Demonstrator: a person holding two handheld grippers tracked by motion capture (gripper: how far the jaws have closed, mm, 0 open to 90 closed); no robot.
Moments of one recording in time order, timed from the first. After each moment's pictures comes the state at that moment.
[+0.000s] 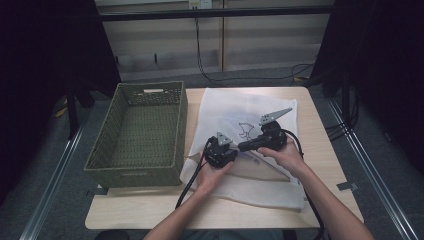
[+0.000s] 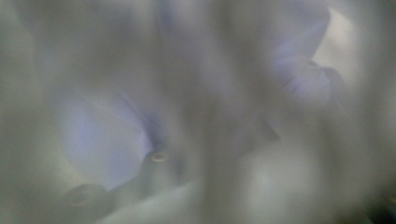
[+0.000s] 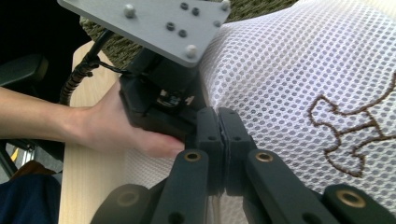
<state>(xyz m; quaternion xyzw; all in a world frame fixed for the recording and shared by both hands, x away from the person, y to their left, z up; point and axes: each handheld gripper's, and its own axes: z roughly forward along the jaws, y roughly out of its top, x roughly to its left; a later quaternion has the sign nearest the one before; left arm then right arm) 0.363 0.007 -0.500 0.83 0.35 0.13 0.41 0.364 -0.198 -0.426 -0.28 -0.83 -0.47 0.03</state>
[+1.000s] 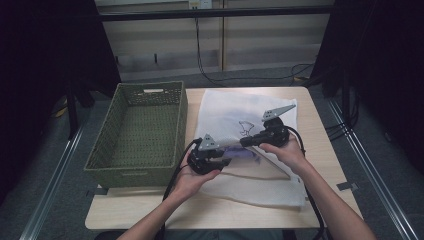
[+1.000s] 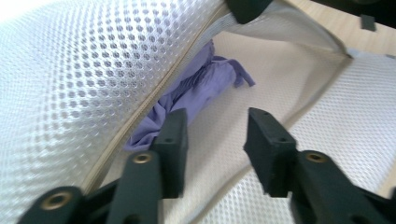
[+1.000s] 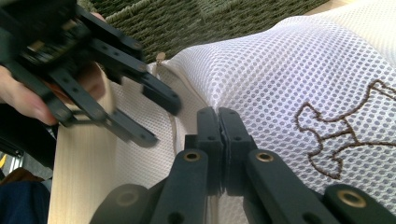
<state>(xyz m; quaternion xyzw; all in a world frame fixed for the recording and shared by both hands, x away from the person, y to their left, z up) 0.323 0.061 -0.441 0.86 0.25 0.09 0.45 0.370 -0.204 -0.420 -0.28 -0.83 -0.48 0.01</state>
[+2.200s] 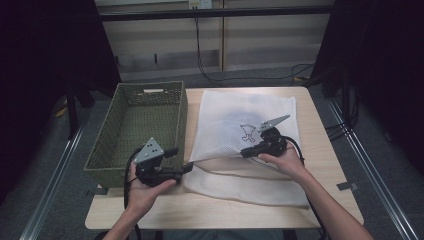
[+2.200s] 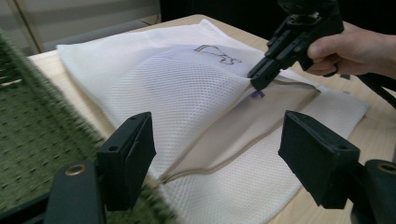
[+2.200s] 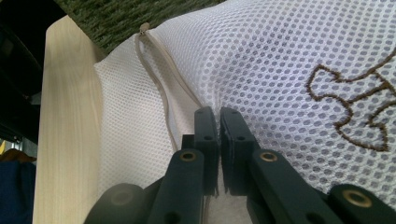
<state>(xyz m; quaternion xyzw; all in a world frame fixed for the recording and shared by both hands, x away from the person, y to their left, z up) 0.280 0.179 -0.399 0.79 0.30 0.14 0.52 0.360 -0.201 -0.451 -0.31 -0.85 -0.43 0.03</state>
